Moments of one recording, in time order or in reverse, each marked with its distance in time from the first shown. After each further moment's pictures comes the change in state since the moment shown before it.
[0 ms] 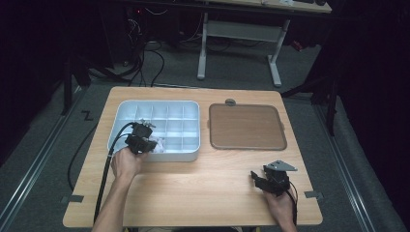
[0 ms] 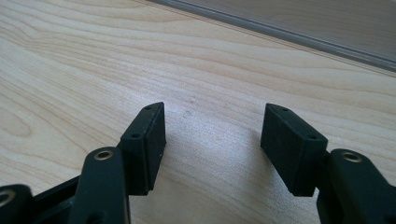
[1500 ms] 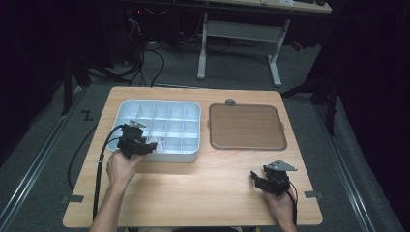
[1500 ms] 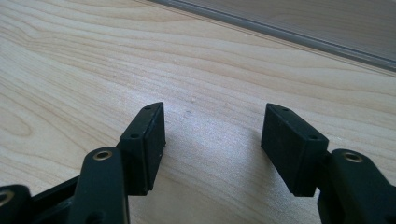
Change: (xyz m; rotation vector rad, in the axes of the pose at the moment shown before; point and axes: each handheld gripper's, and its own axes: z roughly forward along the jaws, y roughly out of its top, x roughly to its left) left arm 0.011 0.007 -0.033 -0.143 -0.080 -0.121; right arm 0.000 0.000 0.000 0.001 0.001 0.001
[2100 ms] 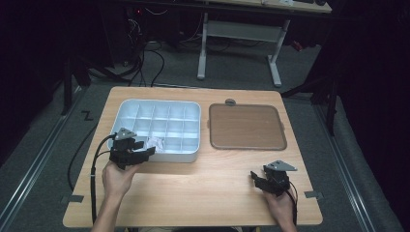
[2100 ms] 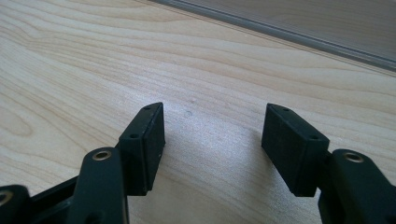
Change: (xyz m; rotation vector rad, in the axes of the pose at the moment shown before) left arm -0.006 -0.014 -0.044 -0.109 -0.122 -0.047; right arm 0.000 0.000 0.000 0.000 0.002 -0.001
